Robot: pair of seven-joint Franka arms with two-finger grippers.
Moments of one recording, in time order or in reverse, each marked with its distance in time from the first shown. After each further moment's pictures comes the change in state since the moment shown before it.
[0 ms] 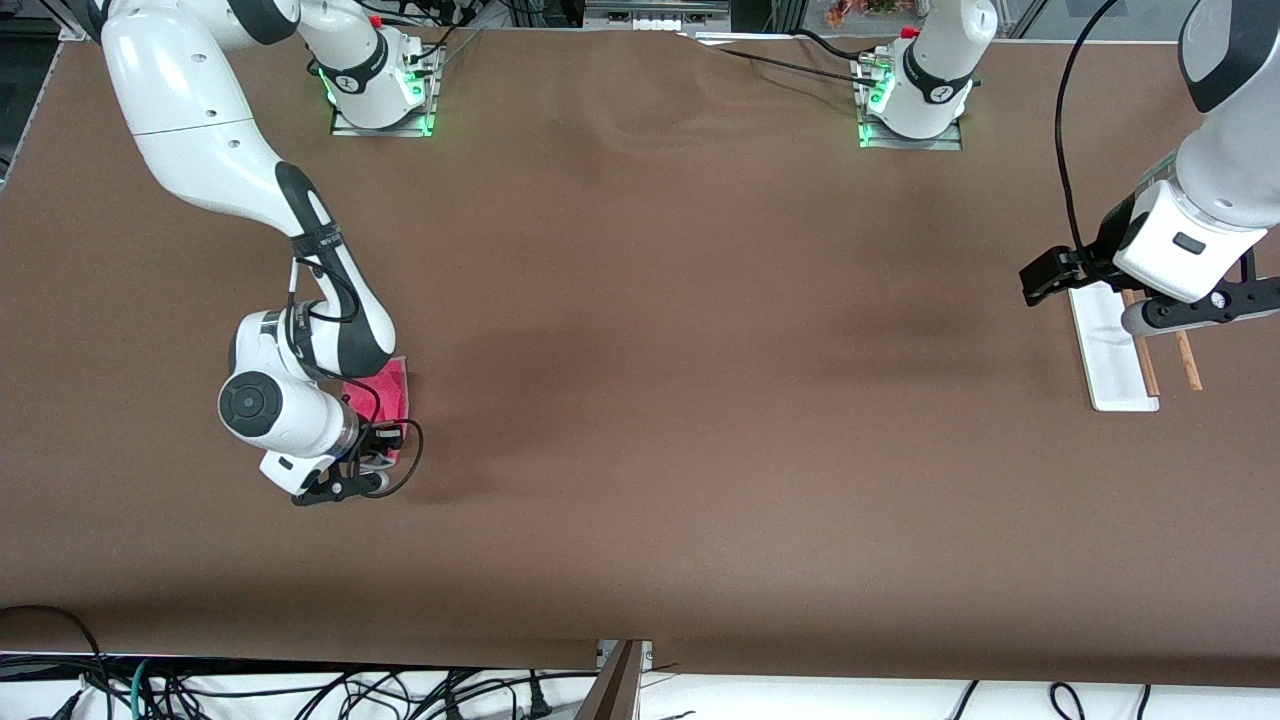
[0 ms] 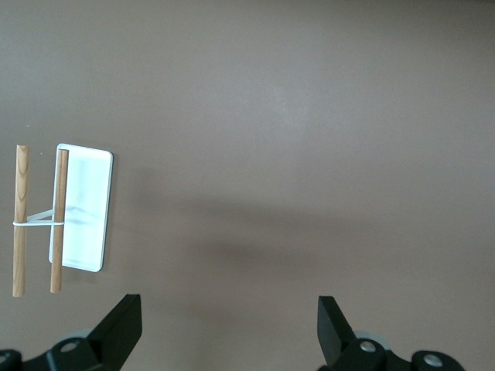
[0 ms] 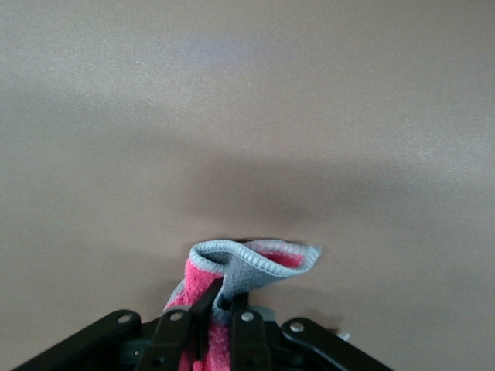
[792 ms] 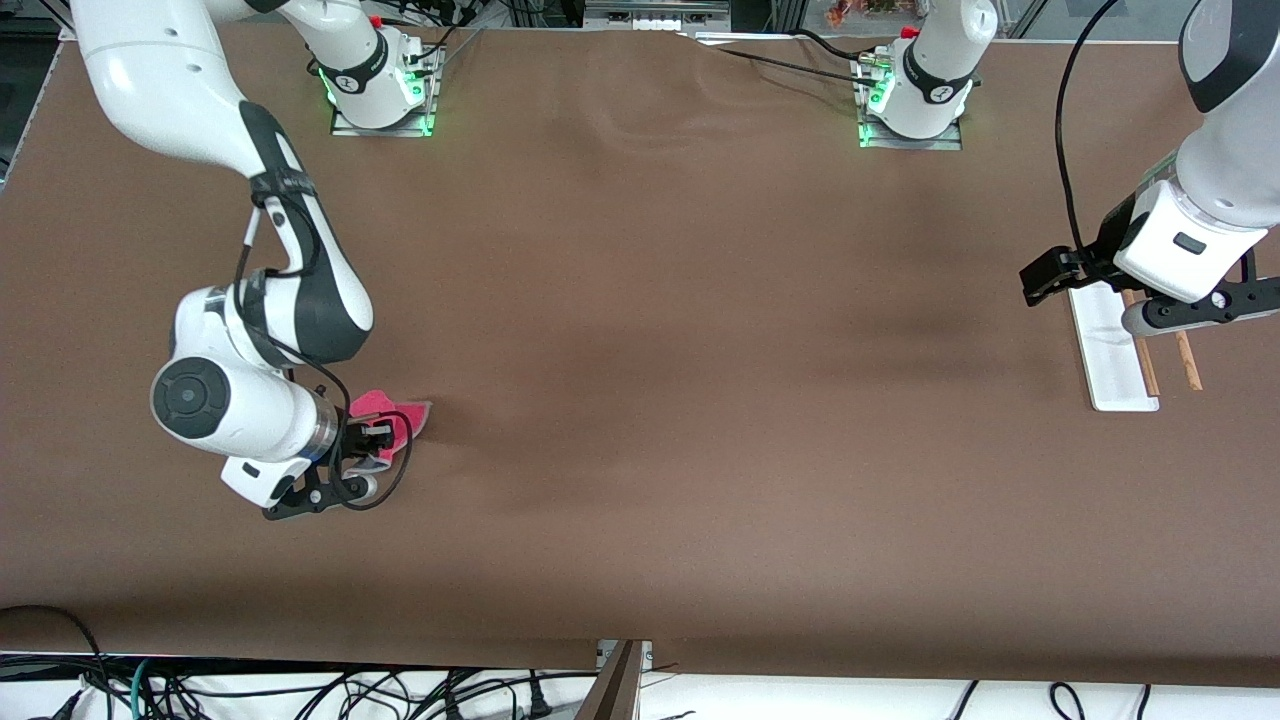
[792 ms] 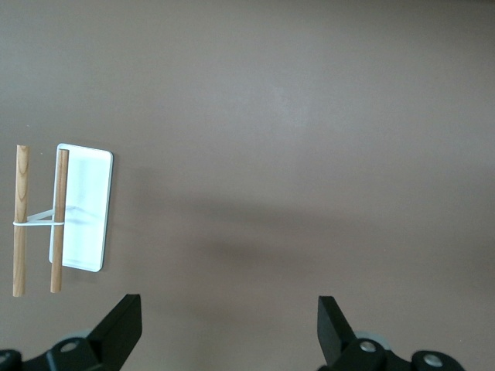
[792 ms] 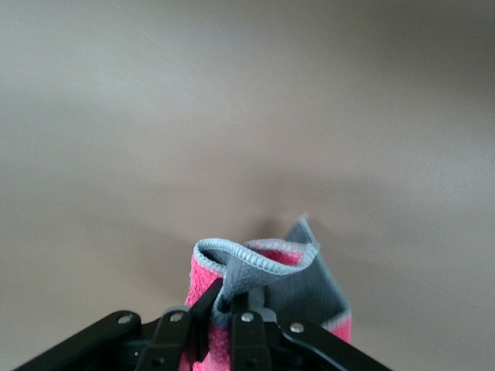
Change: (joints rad) left arm 0.001 0.000 0.000 0.000 0.000 0.000 0.000; right arm 0.001 -0.088 0.090 0.276 0.000 -0.363 0.000
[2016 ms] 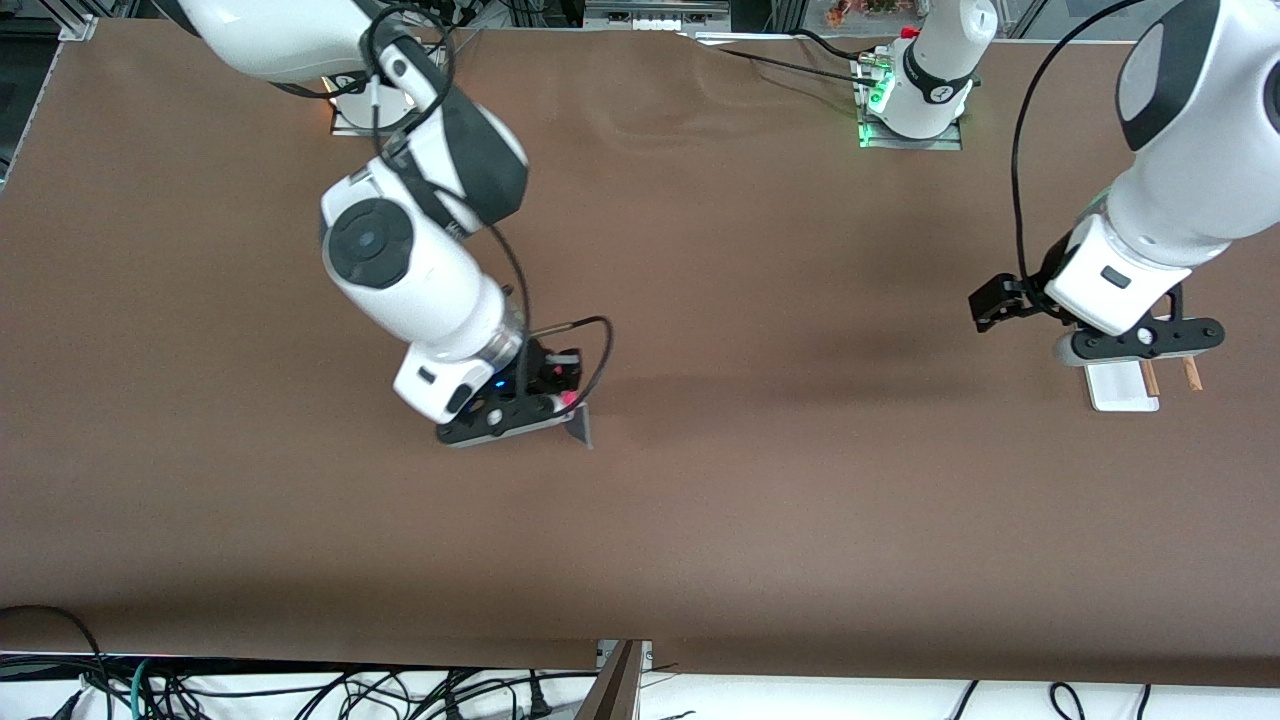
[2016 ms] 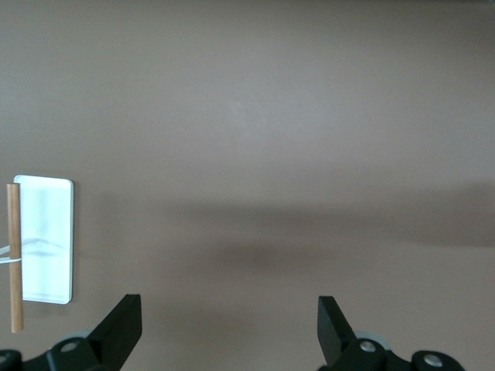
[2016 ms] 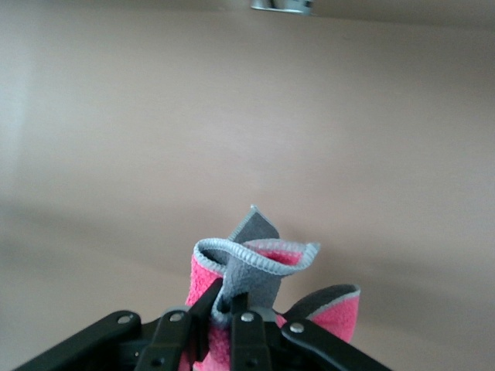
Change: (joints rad) left arm -0.039 0.093 -0.060 0.068 0.001 0.037 0.002; right arm 0.224 -0.001 0.201 0.207 -0.014 0.009 0.453
